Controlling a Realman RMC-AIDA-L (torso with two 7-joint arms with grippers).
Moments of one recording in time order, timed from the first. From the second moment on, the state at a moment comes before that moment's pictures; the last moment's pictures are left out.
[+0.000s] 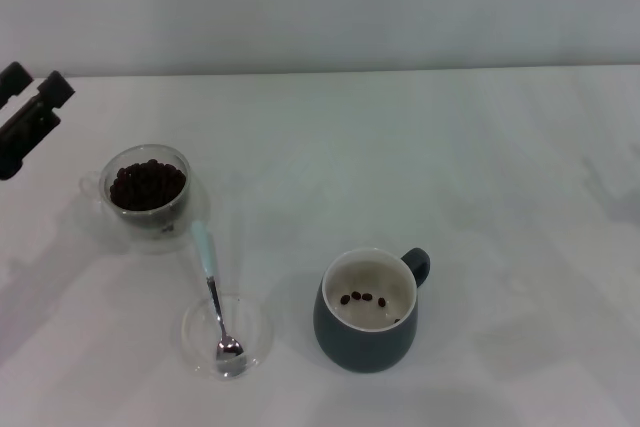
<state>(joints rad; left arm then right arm) -0.25 -2.08 0.98 0.60 1.05 1.41 -1.20 0.25 2.00 -1.39 -0.18 -0.17 -1.54 0.22</state>
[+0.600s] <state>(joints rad) -0.26 -2.08 0.98 0.41 0.84 1.48 -0.89 0.24 1.98 -1.37 -0.18 -0.18 -1.55 0.22</state>
